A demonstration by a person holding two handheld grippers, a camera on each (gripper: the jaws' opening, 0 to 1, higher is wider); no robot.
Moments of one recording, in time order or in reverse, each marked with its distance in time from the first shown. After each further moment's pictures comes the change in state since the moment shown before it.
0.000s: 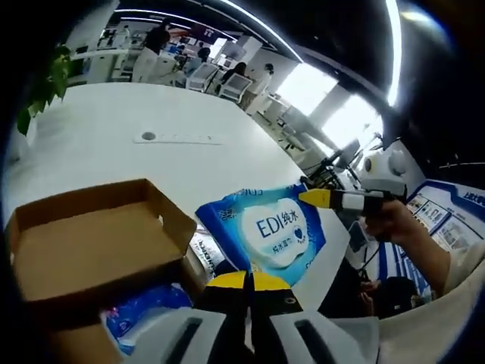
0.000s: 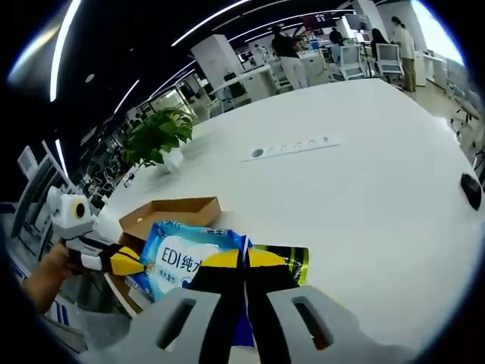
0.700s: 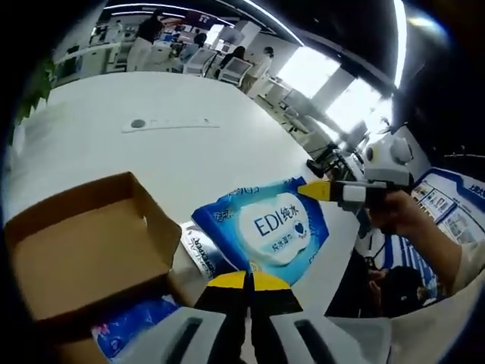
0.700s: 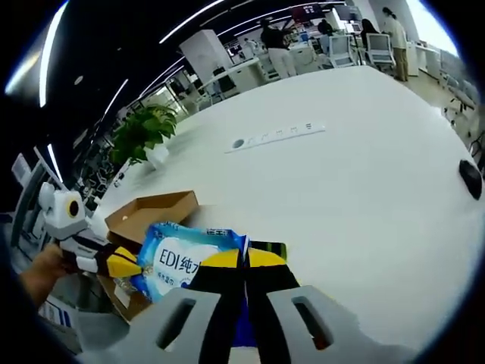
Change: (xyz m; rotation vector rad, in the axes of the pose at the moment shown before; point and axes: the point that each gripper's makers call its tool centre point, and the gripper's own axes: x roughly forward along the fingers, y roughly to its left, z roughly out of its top) left arm 0.040 0.008 -0.007 0.026 0.108 0.040; right arm 0.022 -0.039 -0.015 0.042 0.045 -0.030
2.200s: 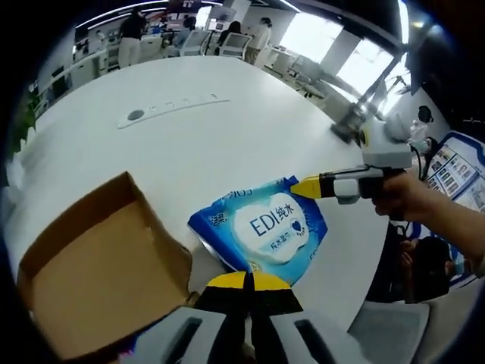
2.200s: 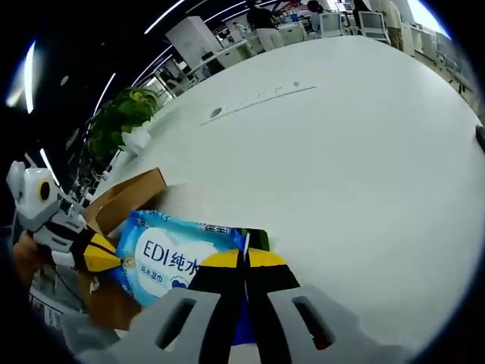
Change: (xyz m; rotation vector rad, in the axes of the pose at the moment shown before) left arm 0.035 0.031 -0.007 0.130 0.161 0.152; right arm 0.064 -0.036 -0.042 0.055 0.089 -0.021
